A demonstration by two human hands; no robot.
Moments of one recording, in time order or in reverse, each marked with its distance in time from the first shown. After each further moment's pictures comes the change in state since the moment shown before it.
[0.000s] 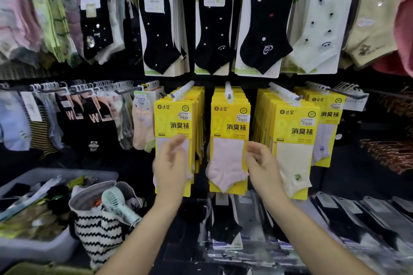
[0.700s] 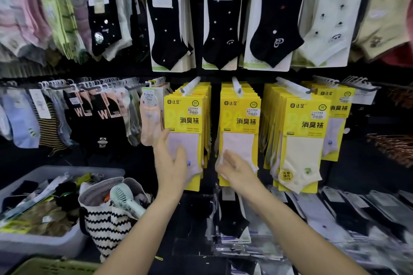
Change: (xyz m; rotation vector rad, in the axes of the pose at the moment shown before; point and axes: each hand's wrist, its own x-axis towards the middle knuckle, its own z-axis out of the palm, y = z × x) left_hand 0.018 -0.021 -0.026 0.234 0.013 0.096; right_hand -0.012 0.012 0.057 -0.091 -0.378 0.175
